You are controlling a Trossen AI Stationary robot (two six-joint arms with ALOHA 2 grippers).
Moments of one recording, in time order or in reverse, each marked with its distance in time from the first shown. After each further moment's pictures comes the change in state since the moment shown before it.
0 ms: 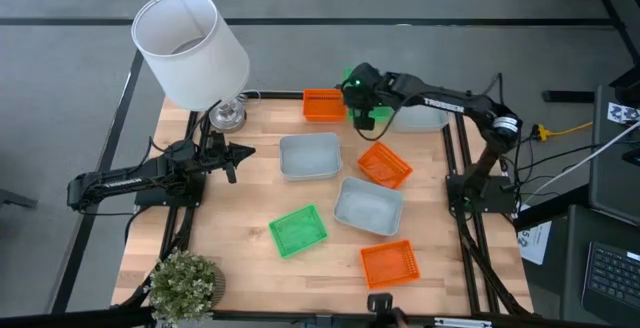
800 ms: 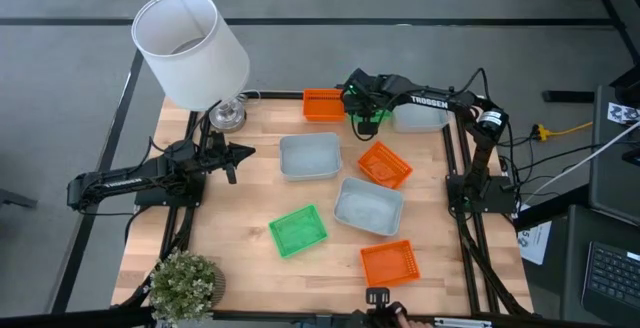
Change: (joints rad) left arm 0.000 0.000 0.000 0.000 0.000 0.037; right arm -0.044 0.114 0.000 -0.072 -0.031 -0.046
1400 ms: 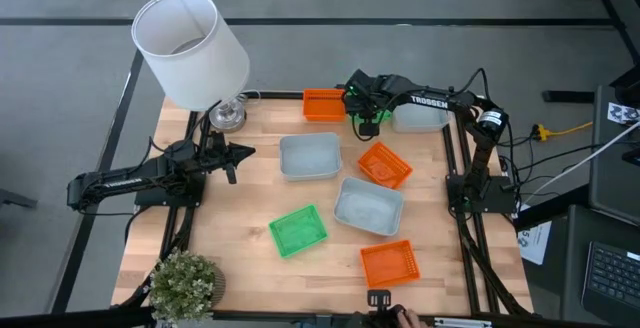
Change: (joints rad) left arm 0.000 0.000 0.000 0.000 0.000 -0.001; right arm 0.000 0.000 0.000 -0.041 0.003 0.018
